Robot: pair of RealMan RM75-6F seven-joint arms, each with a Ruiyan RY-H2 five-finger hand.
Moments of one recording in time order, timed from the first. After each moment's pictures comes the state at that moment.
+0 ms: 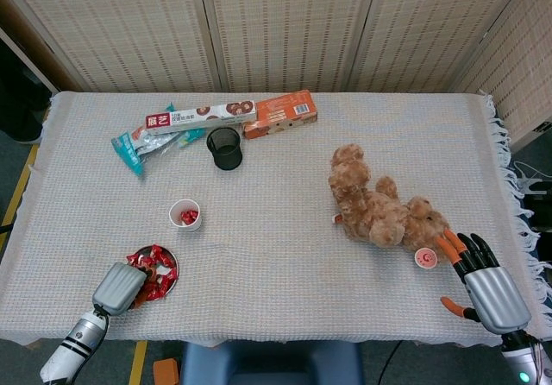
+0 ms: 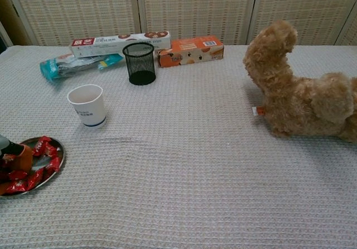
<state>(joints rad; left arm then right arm) -0.34 -1.45 0.10 -1.30 1.59 1.19 0.22 0.08 -1.06 -0.06 -1.65 -1.70 1.47 -0.03</state>
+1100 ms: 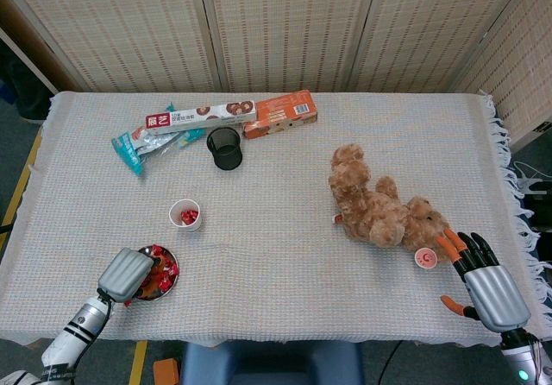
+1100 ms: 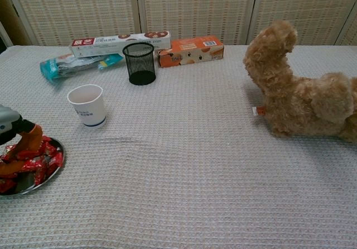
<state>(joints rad) -0.42 -1.33 0.03 -1.51 1.55 1.12 0.20 0.08 -1.06 -0.06 -1.65 -1.69 1.46 -0.03</state>
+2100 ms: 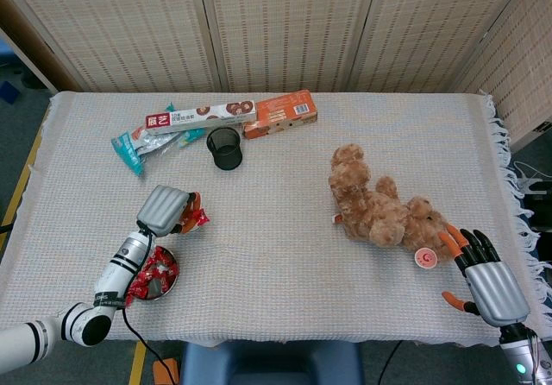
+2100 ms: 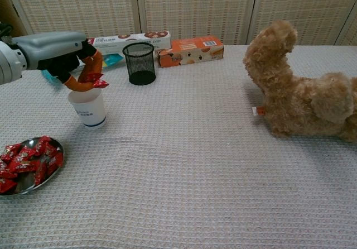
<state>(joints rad) -0.72 -1.40 -0.24 -1.53 1.14 0.91 0.35 0.09 -1.07 -0.04 -1.65 -1.64 1.43 -0.05</state>
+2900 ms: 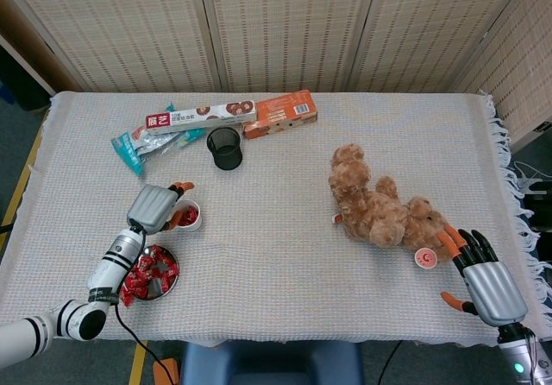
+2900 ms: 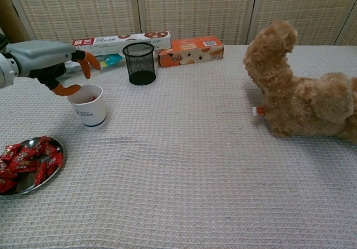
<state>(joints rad) -0.74 -1.40 -0.17 -1.45 1.10 0.92 0.39 0.09 -1.07 -0.04 -1.65 -1.64 1.42 -0.06</state>
